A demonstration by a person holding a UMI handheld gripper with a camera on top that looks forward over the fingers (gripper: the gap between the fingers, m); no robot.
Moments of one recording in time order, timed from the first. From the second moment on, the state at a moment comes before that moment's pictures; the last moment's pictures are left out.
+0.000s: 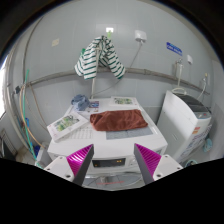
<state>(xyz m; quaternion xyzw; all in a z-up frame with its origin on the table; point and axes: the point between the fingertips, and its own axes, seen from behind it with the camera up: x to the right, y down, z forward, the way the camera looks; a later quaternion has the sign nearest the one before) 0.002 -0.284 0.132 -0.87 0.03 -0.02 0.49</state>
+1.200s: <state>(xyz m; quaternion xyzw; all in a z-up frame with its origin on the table) -0.026 -0.001 0.054 -0.86 -0.10 0.02 0.50</state>
